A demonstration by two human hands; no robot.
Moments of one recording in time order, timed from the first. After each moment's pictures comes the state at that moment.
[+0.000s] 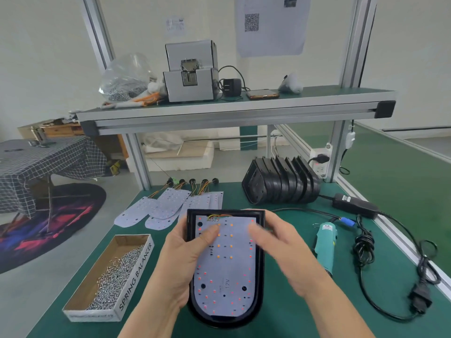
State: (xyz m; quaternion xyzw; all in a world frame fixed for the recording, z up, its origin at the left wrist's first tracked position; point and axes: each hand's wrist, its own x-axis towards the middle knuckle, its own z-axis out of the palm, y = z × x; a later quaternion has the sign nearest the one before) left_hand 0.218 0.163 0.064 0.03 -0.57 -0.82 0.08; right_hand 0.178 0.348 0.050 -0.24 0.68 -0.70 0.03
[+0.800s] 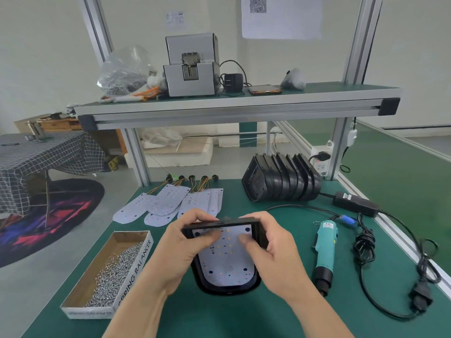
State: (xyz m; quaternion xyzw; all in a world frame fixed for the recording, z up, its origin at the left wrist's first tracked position) left_hand 0.202 0.139 0.057 -0.04 -0.71 -0.69 0.07; right_hand 0.182 0.330 0.030 -0.24 0.75 -0.61 -0.11
